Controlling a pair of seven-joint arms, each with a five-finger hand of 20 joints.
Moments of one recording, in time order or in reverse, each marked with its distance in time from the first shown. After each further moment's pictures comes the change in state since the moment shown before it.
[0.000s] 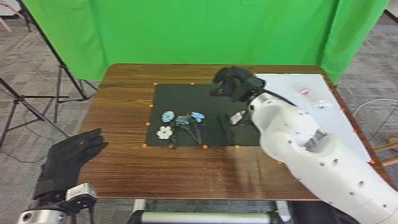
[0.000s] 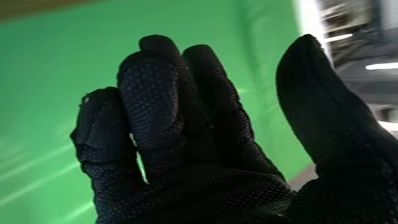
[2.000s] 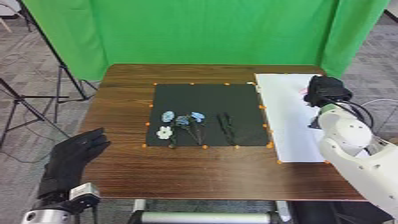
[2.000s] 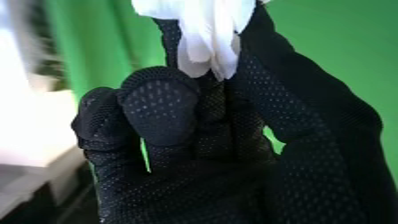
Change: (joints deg) left arm -0.9 0.4 1.4 0.2 -0.6 0.2 1.1; right arm -6.1 13.2 4.7 13.3 -11.6 10.8 10.7
